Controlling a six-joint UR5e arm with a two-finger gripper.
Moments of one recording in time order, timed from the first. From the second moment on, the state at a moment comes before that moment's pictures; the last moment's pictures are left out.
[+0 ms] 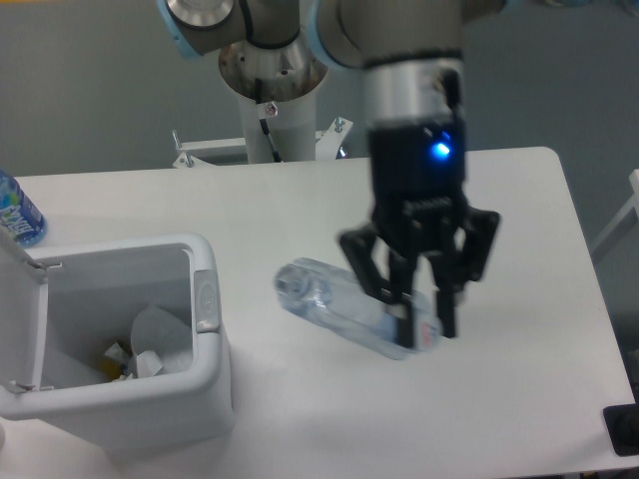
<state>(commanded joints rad) 2.40 -1.84 -1.18 -0.71 1.23 -0.08</state>
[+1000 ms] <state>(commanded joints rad) 2.20 -1.88 -1.23 -0.71 1.21 -0.07</state>
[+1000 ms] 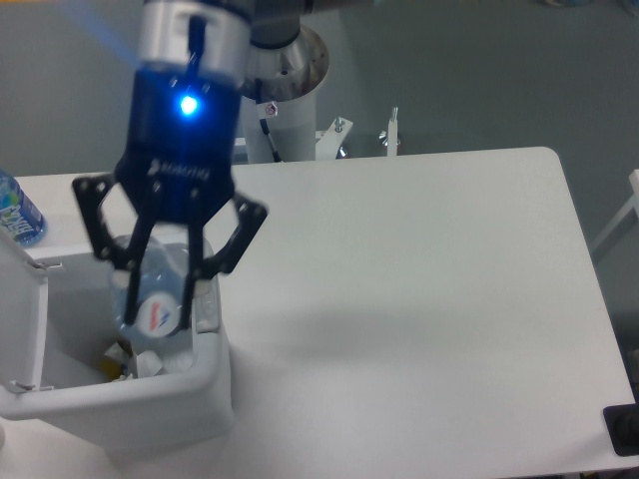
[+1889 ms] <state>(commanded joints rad) 2.33 -1.79 -1.46 -0.72 1.69 0.23</state>
